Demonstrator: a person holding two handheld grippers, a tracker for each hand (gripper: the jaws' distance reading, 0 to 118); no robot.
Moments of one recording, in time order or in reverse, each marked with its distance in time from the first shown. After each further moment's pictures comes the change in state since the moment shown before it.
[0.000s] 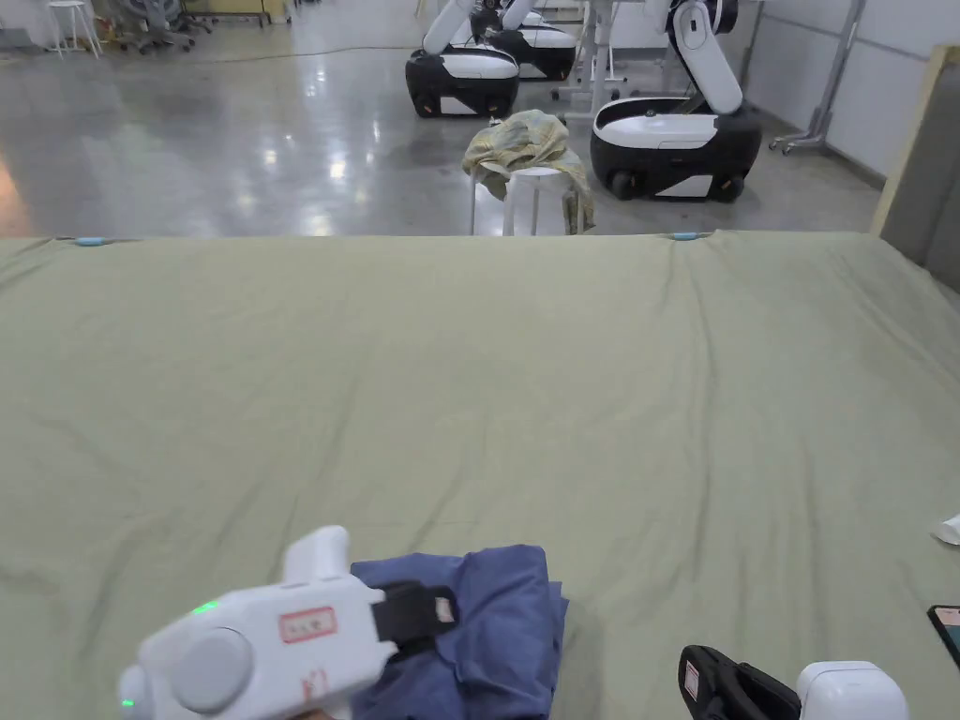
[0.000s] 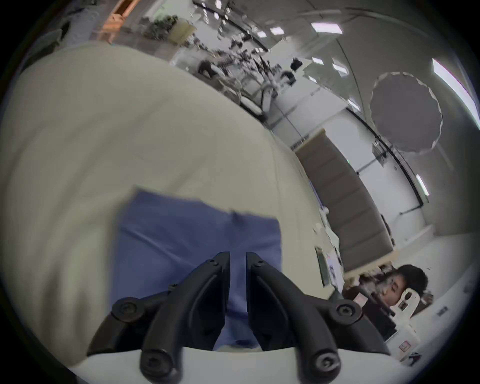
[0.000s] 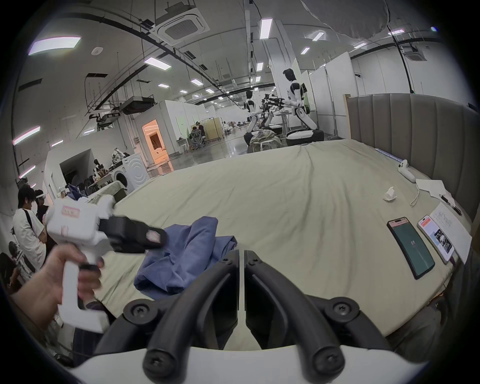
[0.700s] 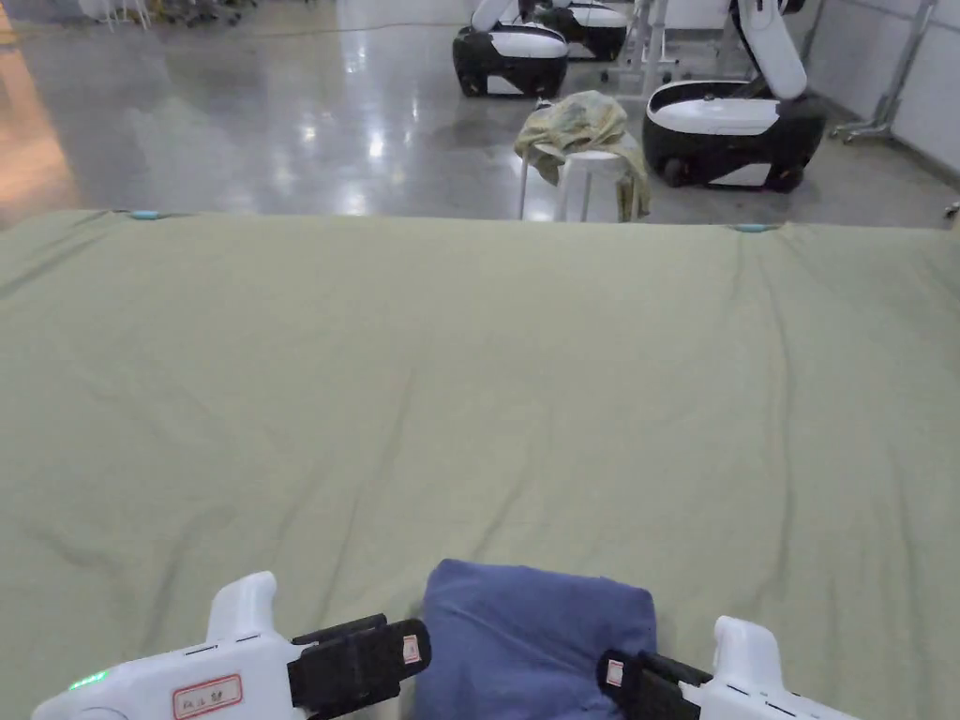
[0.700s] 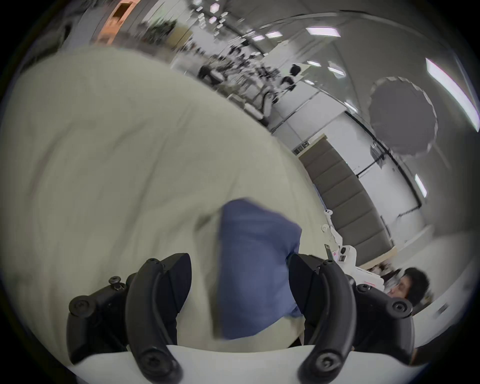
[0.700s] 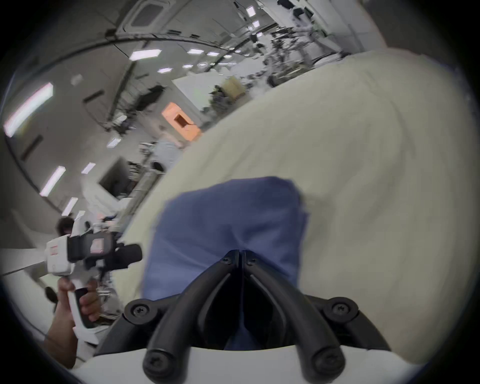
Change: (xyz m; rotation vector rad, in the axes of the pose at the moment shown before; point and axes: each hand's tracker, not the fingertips) left arm -0.106 0.008 0.086 0.029 0.009 0.060; right arm 0.007 -0.040 -0.164 -0.314 0.224 -0.227
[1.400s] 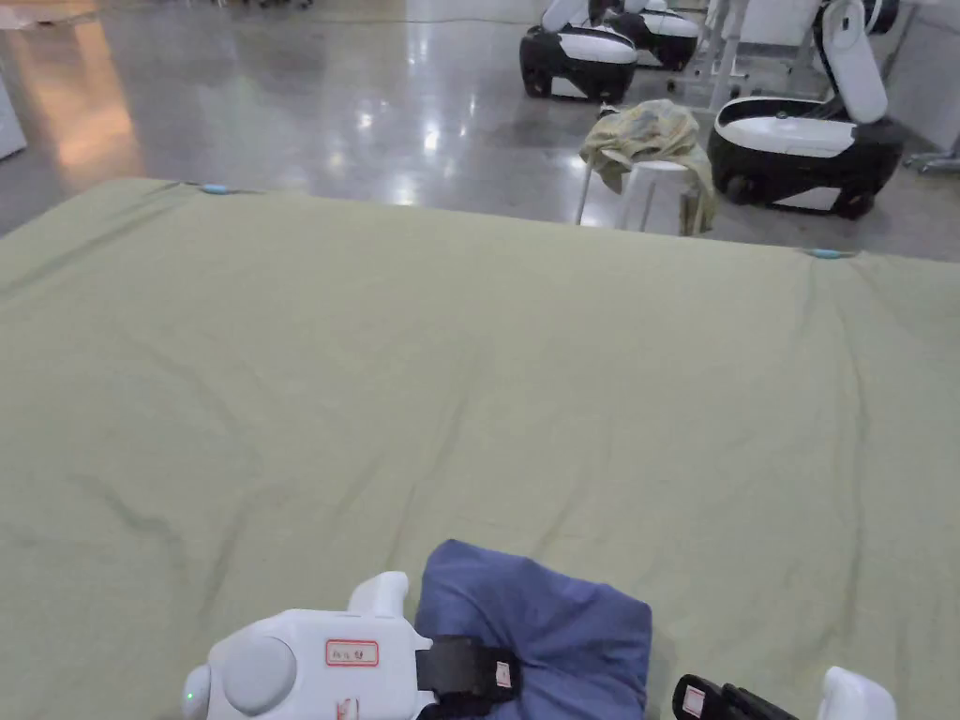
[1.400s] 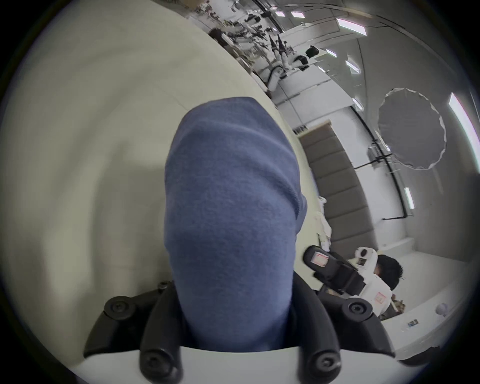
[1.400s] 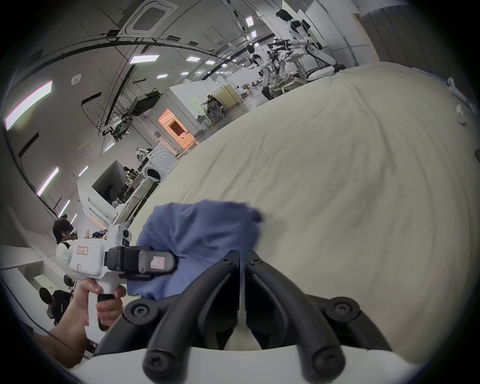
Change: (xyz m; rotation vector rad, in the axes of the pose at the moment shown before) left arm -0.010 0.011 -0.049 -0.124 -0.022 0.071; right arm -0.019 0.003 0.031 0.064 0.062 -0.005
